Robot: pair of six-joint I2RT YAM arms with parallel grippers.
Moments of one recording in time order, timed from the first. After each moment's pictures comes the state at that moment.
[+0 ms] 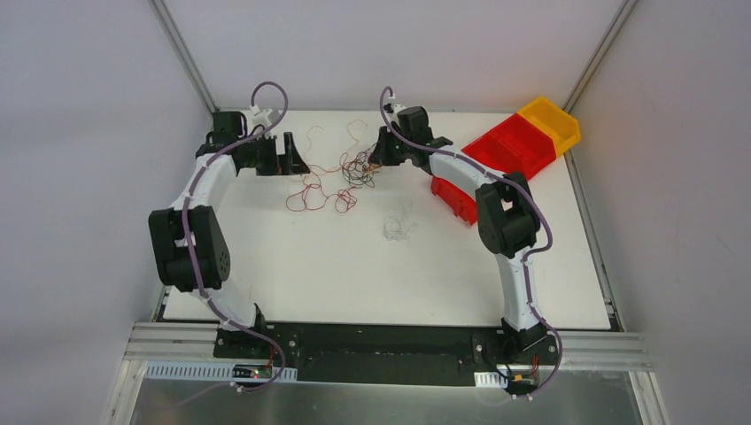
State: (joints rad) left arm 0.12 1.73 1.34 -0.46 0.70 -0.05; right arm 0.53 2.19 1.75 -0.18 -0.32 0.40
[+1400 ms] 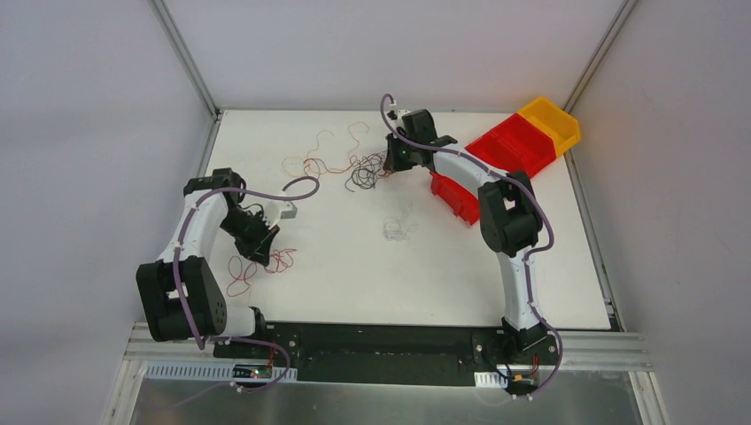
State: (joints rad) left arm 0.14 1.36 1.00 -1.31 0.44 1.07; right arm 0.51 2.19 1.75 -0.32 -0.19 0.22
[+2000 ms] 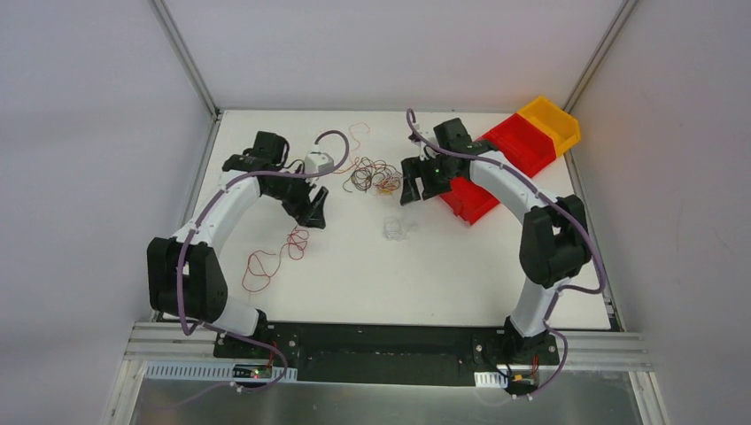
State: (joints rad) left arm -0.12 1.47 1.19 -0.92 0.61 0.59; right arm 0.44 1.81 1.48 -0.71 -0.43 0.06
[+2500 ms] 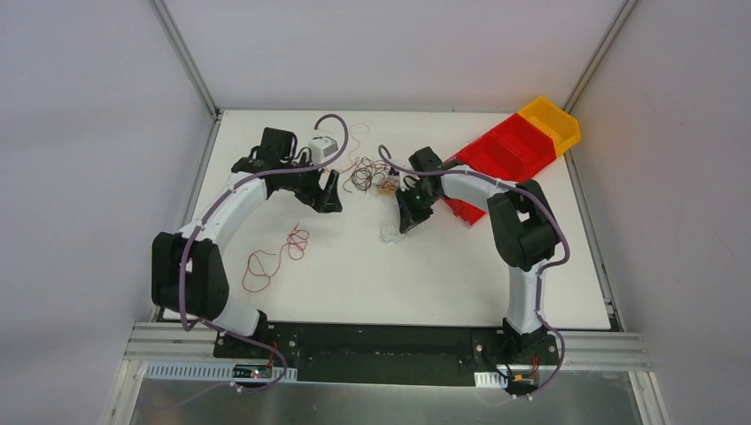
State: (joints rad) left arm -0.22 1.52 1.19 -0.61 0.62 0.25; right arm 0.52 2.02 1.41 -0.63 -0.42 0.01
